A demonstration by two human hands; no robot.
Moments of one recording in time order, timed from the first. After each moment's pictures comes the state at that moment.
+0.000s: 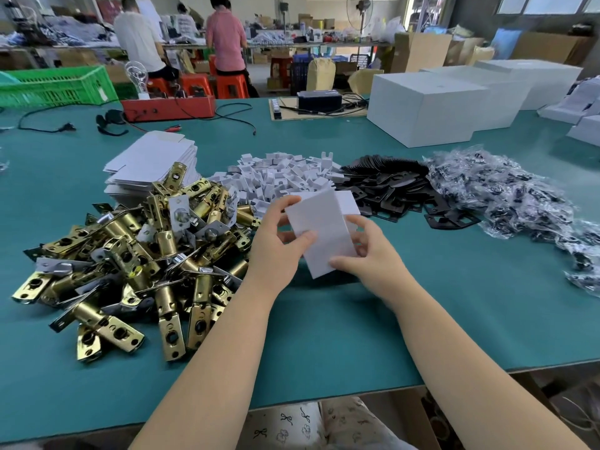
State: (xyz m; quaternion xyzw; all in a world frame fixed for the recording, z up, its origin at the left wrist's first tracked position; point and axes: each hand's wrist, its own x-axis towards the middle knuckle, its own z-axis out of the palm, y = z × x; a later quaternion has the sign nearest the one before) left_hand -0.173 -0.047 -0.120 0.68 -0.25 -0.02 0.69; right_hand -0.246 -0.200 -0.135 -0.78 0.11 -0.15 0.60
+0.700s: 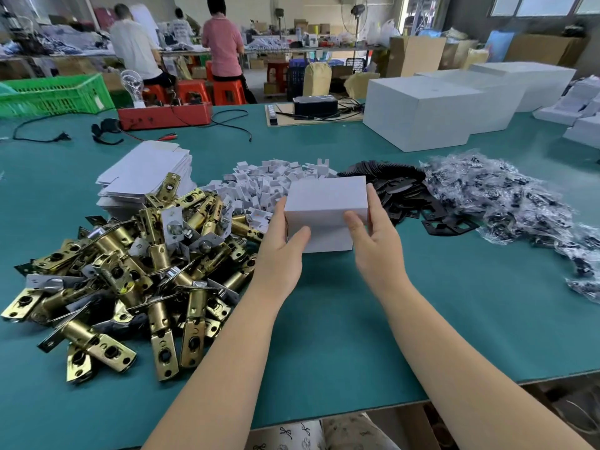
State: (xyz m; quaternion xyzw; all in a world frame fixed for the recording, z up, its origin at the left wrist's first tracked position) left_hand -0.172 -0.060 -0.112 0.67 -0.23 -0.07 0.70; right_hand -0.224 -0.198 -0.120 -0.75 0.10 -0.33 0.57
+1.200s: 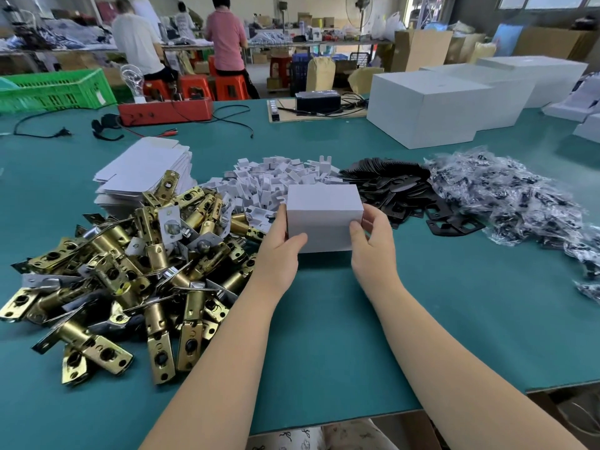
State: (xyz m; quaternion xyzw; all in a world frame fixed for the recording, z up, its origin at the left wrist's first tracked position) left_hand -0.154 -0.063 -0.126 0.71 -0.23 -0.10 0.66; right_hand -0.209 -0.201 -0.136 -0.72 0.17 -0.32 0.59
